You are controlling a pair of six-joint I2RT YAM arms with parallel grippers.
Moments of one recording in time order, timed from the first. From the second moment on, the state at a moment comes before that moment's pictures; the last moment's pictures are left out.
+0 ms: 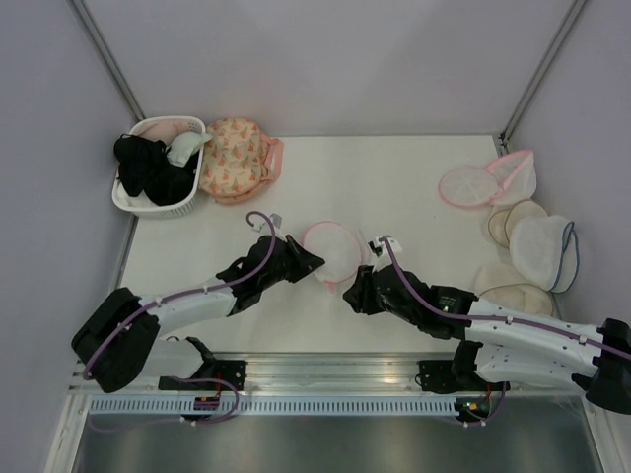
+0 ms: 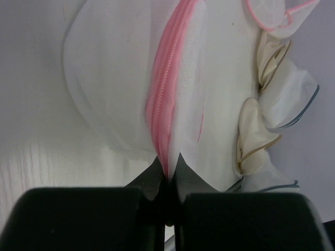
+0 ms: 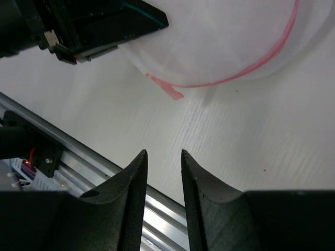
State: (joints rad) left arm -0.72 1.36 0.55 0.32 0.03 -1.07; right arm 1.10 0.96 0.65 -0.34 0.30 0.78
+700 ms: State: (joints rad) left arm -0.84 1.10 0.41 0.29 -0.17 -1.52; right arm 1.14 0.98 0.49 0.07 0.21 0.85
